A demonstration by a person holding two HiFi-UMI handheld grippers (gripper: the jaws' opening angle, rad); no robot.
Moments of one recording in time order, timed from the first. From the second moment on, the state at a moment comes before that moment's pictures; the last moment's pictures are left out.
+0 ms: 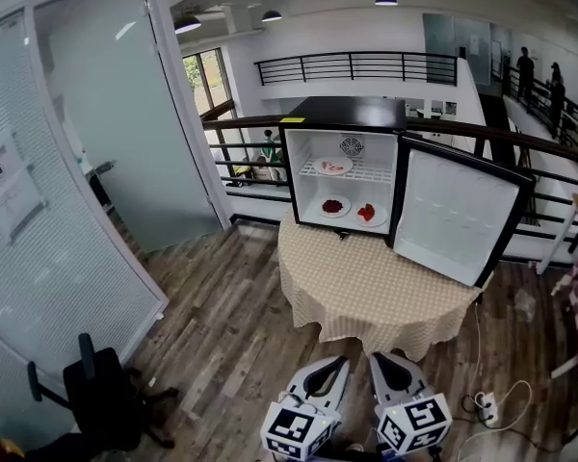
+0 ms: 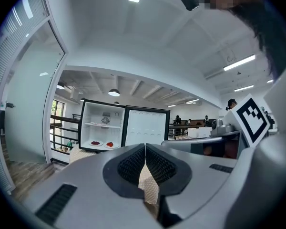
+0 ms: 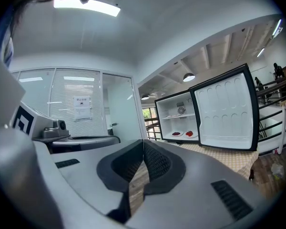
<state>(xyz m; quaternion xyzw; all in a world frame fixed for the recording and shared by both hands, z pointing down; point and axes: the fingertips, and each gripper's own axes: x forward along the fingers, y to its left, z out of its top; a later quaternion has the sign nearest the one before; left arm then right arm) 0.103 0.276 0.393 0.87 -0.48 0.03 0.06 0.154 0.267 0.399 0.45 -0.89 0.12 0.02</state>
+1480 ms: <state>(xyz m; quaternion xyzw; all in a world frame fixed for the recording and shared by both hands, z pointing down) -0.030 0.036 0.418 0.92 -0.38 0.05 0.07 0.033 0.035 0.434 0.53 -0.83 0.17 0.03</state>
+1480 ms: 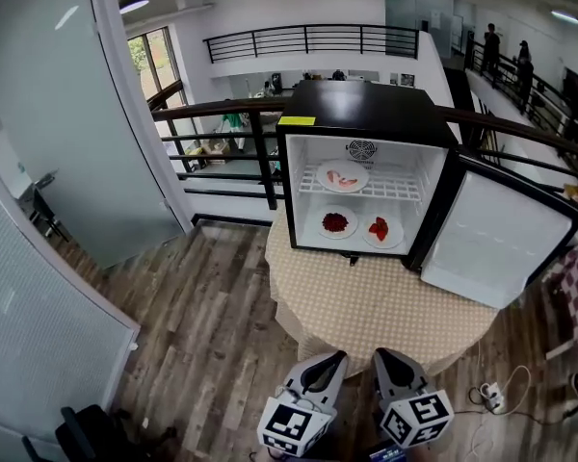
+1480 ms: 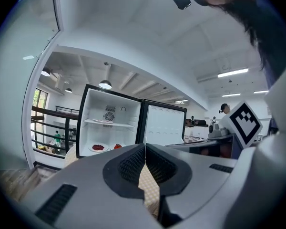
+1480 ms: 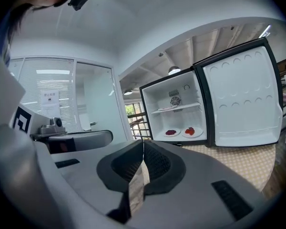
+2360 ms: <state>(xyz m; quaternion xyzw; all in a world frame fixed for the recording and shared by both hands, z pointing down) -0.044 -0.041 0.414 0.93 -0.35 0.03 0.08 0.015 -0.028 0.434 0.55 -0.82 0.18 0.04</state>
